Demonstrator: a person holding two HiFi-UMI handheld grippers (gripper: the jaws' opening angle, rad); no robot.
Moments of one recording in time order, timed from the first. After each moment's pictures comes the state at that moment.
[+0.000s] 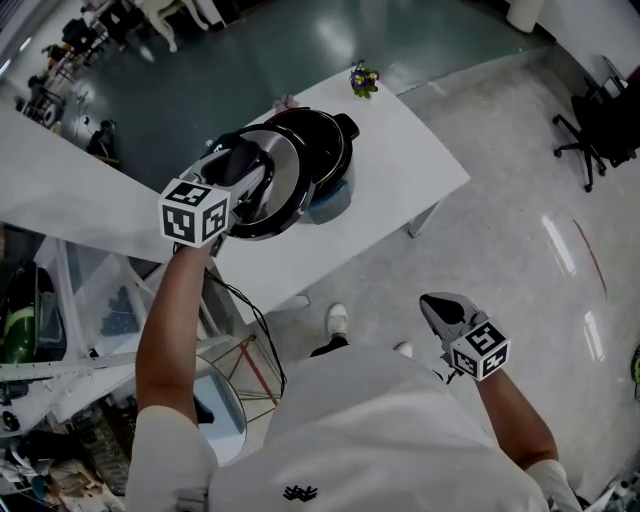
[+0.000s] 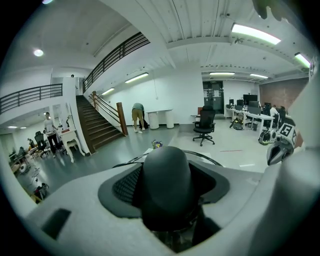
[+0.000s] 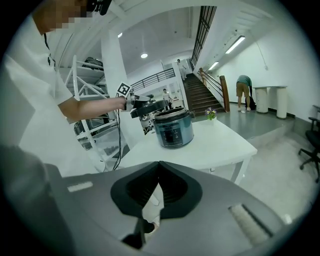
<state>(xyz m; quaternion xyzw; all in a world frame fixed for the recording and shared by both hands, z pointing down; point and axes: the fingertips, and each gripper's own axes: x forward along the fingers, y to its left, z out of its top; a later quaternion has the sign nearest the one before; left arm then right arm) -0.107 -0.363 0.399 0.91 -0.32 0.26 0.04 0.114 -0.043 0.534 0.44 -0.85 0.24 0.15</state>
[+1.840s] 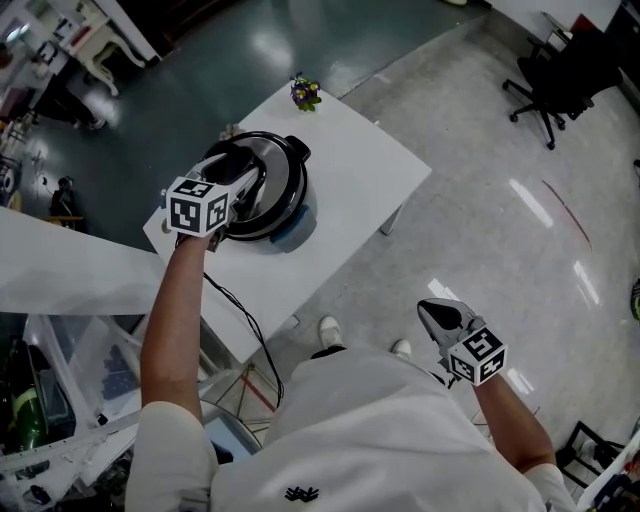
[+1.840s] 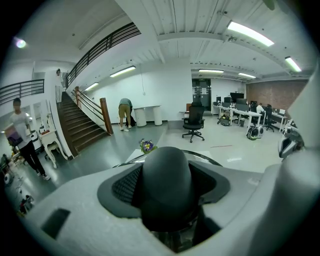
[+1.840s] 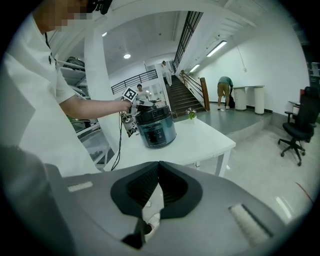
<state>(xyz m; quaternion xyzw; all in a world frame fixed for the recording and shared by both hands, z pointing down) -0.012 -0.441 0.457 0.93 -0.24 0.29 0.03 0.144 -0.035 0.538 0.53 -0.79 0.27 0.14</state>
